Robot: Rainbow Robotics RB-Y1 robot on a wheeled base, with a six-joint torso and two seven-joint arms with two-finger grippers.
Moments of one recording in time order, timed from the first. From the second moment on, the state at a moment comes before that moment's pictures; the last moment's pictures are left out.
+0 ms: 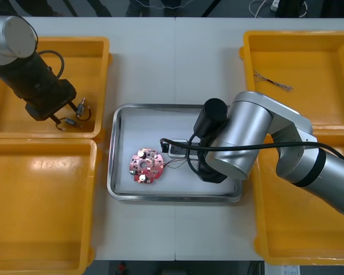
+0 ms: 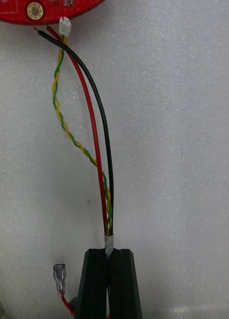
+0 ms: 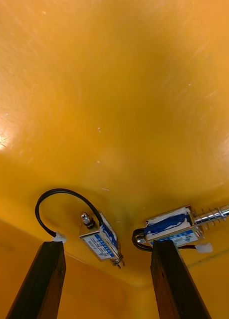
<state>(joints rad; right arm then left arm) -0.72 -0.55 0.82 -1.88 -0.54 1.58 1.91 -0.94 0.76 -0.40 -1.03 1.00 1.53 -0.60</state>
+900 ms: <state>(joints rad) -0.72 -0.54 0.82 -1.93 -0.52 1.73 1.91 -0.92 0.76 -0.40 -1.02 1.00 1.50 -0.60</state>
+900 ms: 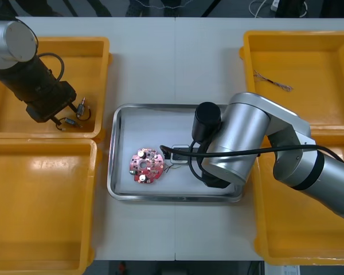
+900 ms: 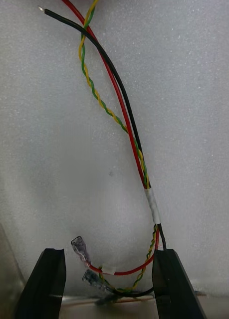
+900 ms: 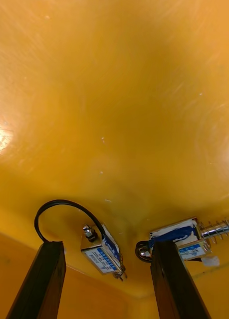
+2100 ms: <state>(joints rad) -0.72 -0.52 0.21 -2.14 -0.52 1.92 1.74 -0.89 0.76 -0.44 -1.02 1.01 1.43 -0.60</state>
